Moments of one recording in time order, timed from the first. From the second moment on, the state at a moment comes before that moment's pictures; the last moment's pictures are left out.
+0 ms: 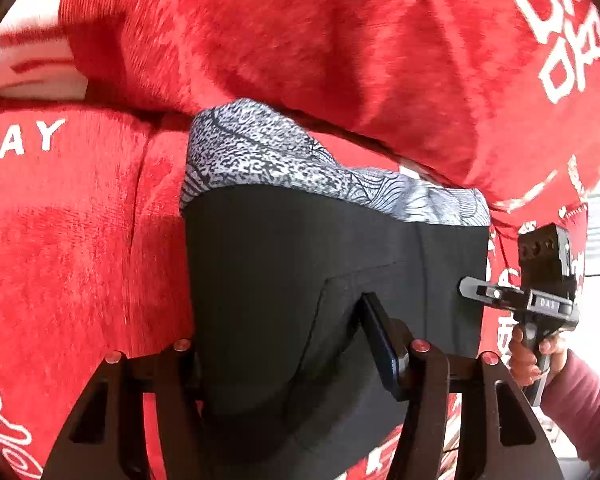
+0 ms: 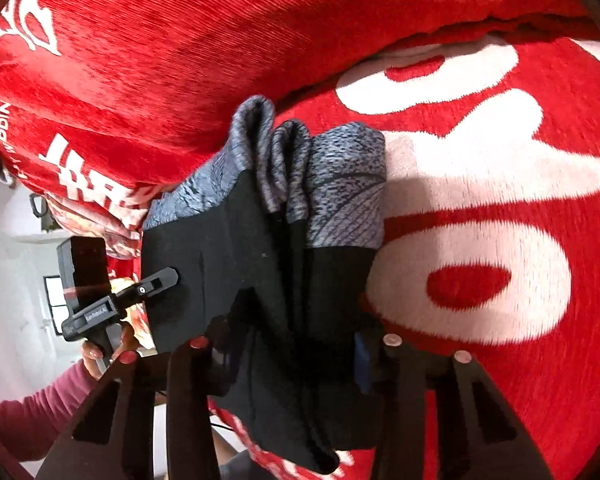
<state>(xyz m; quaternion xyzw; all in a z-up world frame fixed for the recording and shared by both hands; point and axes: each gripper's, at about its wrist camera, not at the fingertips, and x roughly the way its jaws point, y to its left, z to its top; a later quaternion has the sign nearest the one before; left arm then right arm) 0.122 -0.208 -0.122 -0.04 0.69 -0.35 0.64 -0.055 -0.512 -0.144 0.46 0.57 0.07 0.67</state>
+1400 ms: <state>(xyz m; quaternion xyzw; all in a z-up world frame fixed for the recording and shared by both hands) 0.027 -0.091 -0.097 0.08 0.68 -0.19 0.70 -0.177 -0.430 -0.079 0.38 0.60 -0.13 0.69</state>
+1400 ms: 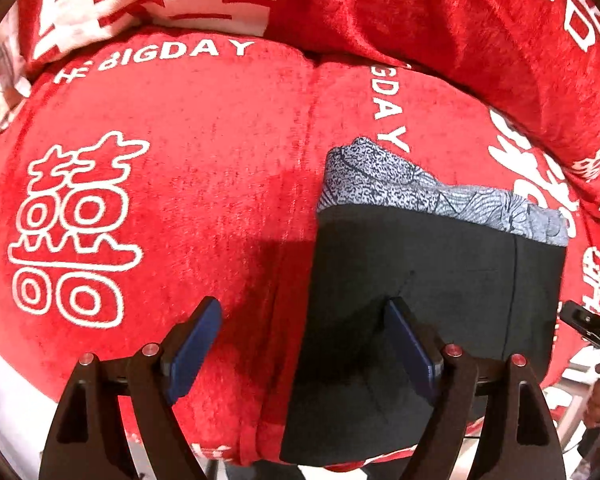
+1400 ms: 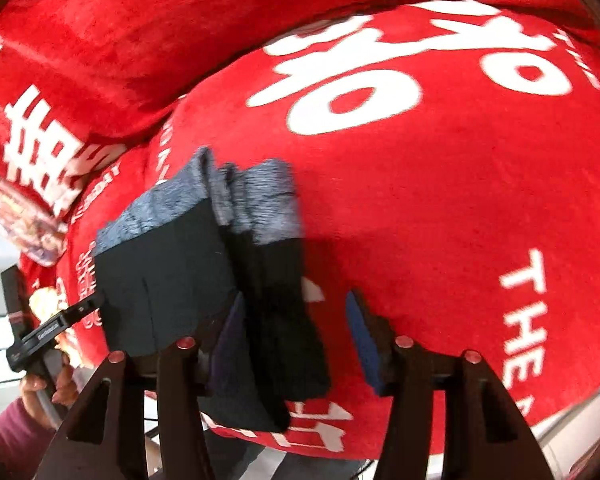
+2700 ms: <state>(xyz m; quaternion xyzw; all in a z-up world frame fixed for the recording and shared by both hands) -0.034 -0.093 -0.020 0.15 0.67 -0.15 0.71 -0.229 -0.411 -0.029 0.20 0.66 -0.27 0.67</state>
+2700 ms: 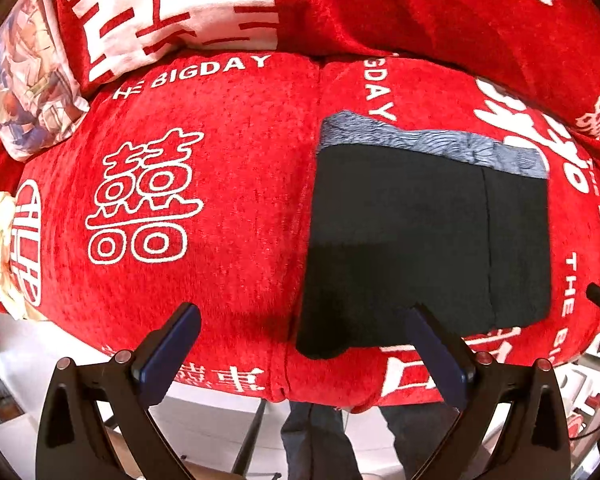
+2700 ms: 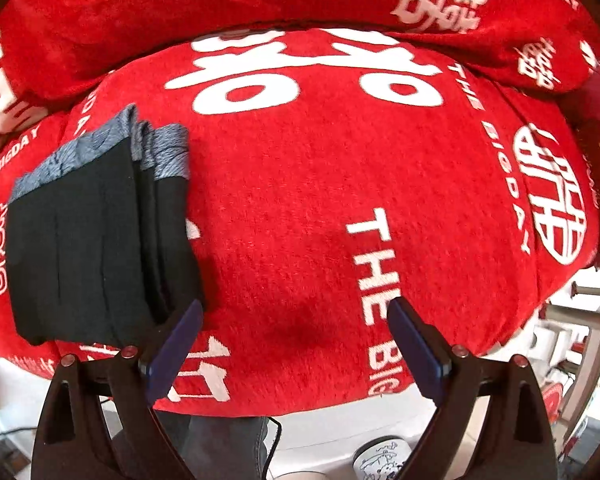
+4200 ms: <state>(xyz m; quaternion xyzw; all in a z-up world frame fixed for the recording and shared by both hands) -0.053 -0.124 0.032 0.19 0.64 -0.16 0.73 -0.153 -0.301 0.056 0.17 0.65 -0.20 0.72</state>
